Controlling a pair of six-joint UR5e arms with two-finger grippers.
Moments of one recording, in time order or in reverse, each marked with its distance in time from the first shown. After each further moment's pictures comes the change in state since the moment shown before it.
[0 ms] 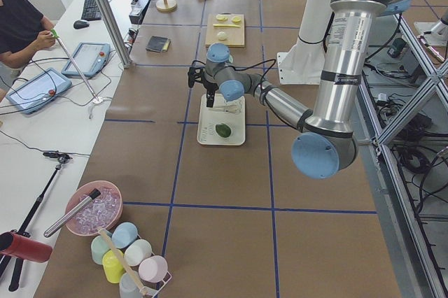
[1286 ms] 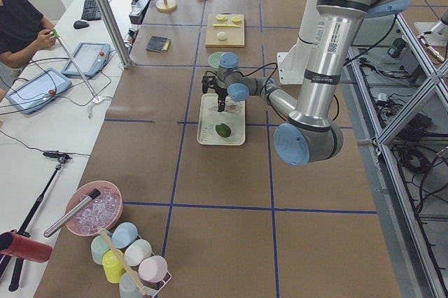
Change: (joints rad) left arm 0.182 -0.060 0.122 0.016 0.157 -0.067; right arm -0.111 0.093 0.056 0.000 -0.008 0.213
